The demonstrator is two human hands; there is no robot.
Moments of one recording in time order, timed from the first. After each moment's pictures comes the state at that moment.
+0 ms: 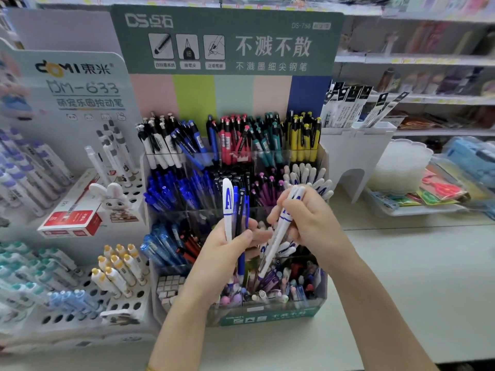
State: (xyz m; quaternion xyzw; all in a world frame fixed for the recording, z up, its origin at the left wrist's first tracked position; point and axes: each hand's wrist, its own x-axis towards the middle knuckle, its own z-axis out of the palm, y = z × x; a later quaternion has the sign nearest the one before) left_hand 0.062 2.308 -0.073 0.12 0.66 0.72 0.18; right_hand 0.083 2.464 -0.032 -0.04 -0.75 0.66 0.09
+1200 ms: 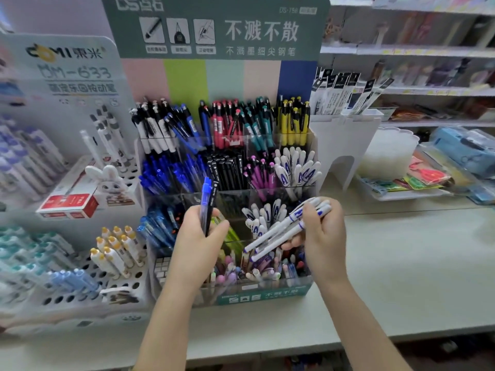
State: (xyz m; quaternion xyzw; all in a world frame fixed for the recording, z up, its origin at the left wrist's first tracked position) left_hand 0.082 2.292 -0.076 0.06 0.80 0.59 0.00; right_hand 0.125 2.465 -0.078 -0.14 -0.68 0.65 0.30
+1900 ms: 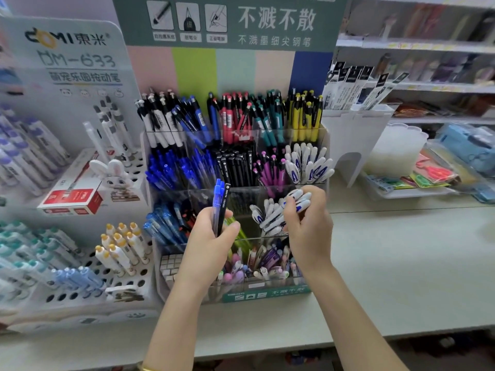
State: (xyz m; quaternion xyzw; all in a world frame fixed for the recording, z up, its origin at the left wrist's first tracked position) left_hand 0.076 2.289 -0.088 0.05 0.77 0.63 0.07; right_hand 0.086 2.453 -0.113 -0.07 -0.81 0.42 0.41
